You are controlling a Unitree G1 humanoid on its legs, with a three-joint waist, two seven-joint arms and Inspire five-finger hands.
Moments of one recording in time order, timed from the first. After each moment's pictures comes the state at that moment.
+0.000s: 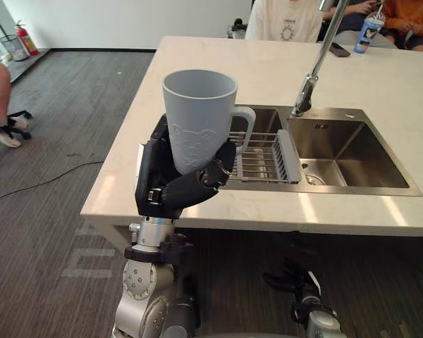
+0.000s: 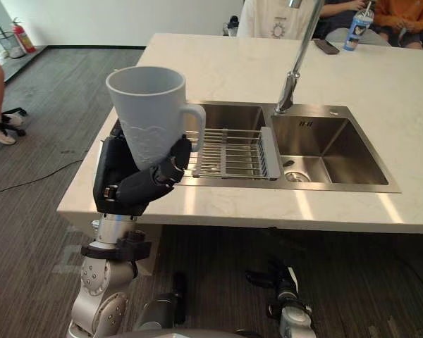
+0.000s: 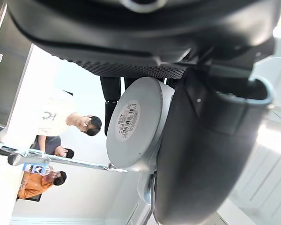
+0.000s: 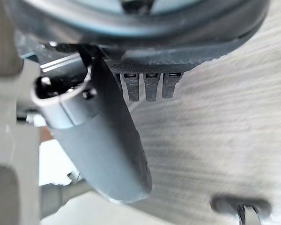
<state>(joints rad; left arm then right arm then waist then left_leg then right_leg) 0.16 0.08 -0.31 -0.59 -0.32 -0.21 0.06 0.15 -0.15 -0.08 0.78 0.17 -0.10 -0.05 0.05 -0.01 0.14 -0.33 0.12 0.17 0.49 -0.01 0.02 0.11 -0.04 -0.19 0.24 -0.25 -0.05</state>
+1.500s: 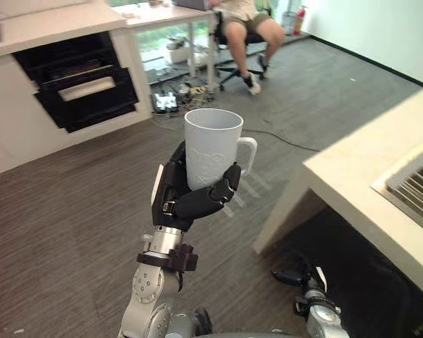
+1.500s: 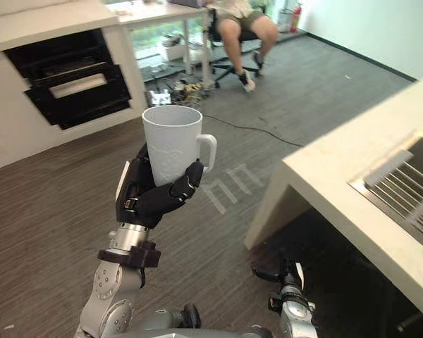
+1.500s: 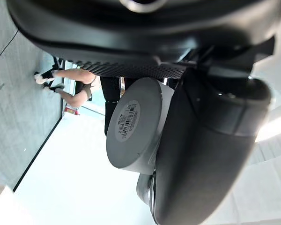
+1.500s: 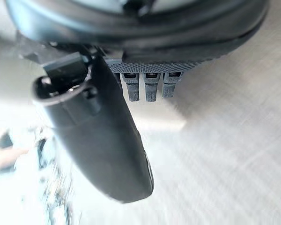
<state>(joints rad) 0.21 0.10 -0.32 -0.46 -0.39 -0.19 0.04 0.07 -0.10 -0.09 0.76 0.14 -0.10 -0.10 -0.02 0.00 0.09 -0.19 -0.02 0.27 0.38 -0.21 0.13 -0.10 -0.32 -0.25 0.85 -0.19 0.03</state>
